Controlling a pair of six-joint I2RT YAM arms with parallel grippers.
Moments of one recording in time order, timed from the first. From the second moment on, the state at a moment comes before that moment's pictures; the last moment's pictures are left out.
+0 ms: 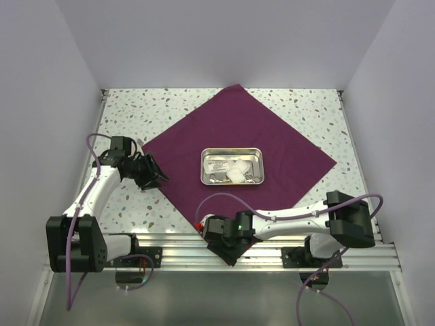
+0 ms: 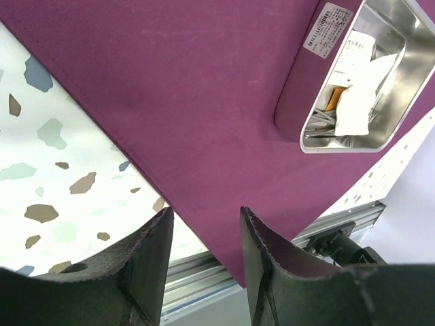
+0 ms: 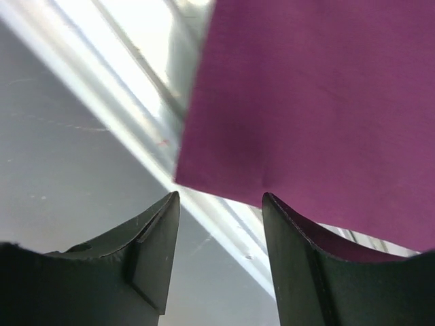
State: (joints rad) left arm 0.01 1.24 0.81 -0.72 0.46 -0.55; right arm 1.45 1.55 0.93 -0.72 -0.02 0.49
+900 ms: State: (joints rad) left arm 0.01 1.23 0.81 -0.72 0.46 -0.55; right arm 1.53 1.61 0.94 -0.69 0.10 0.59
